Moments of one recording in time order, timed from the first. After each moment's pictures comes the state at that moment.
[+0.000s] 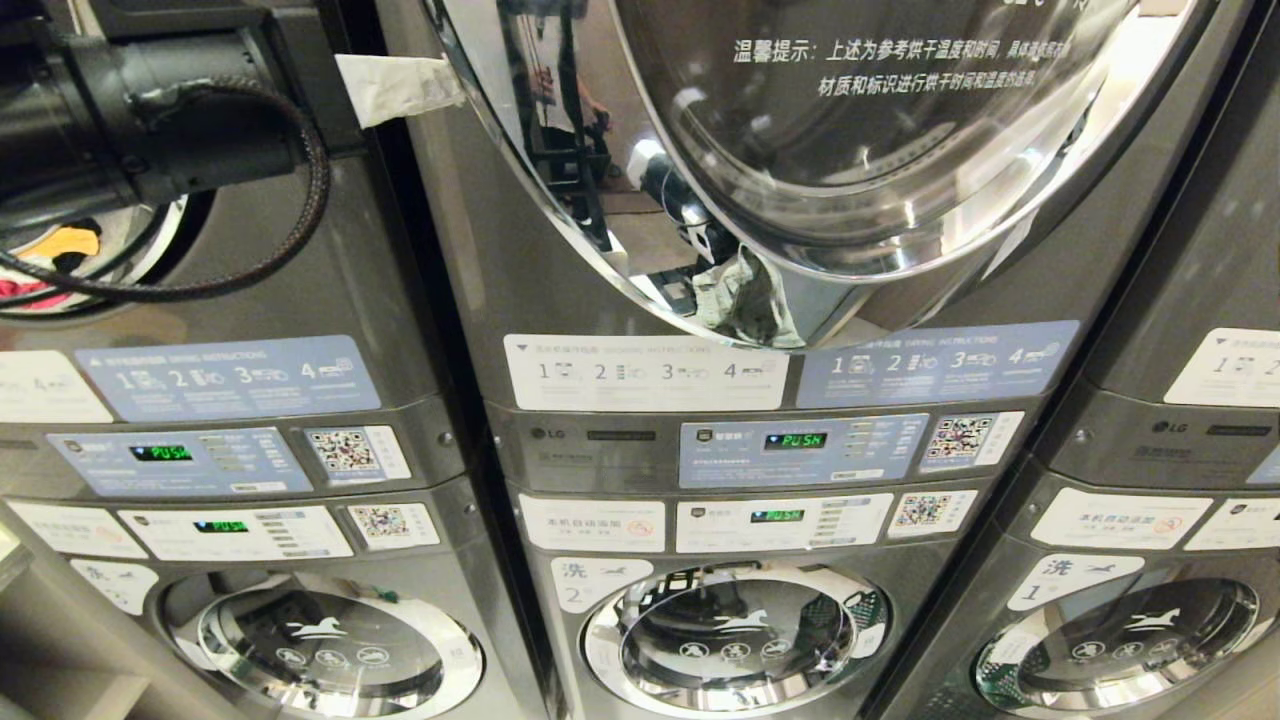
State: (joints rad) left arm -0.39 1.52 -1.43 -0.20 -0.45 -0.07; right arm -0.01 0.00 0.00 0.01 0.04 -0.12
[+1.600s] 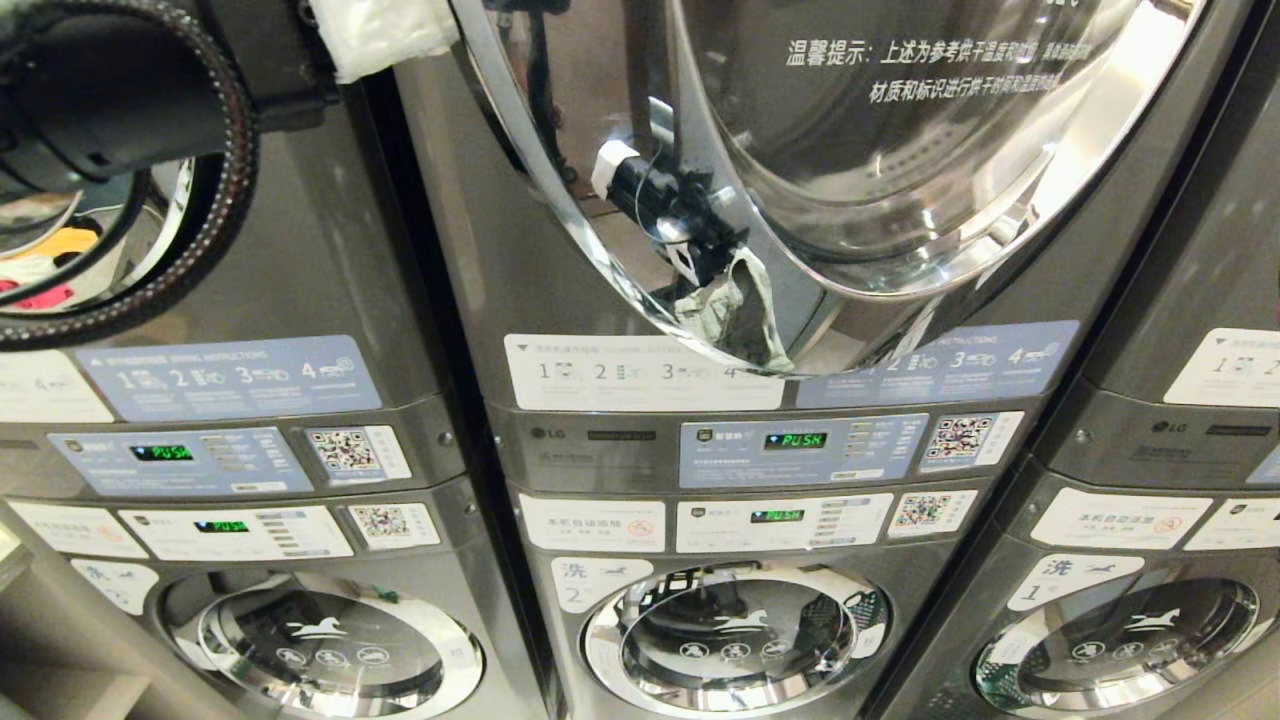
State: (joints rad) left arm -0.62 1.39 -1.38 -0.19 -0.42 -0.07; right arm -0.01 0.01 0.00 0.01 0.05 -0.13
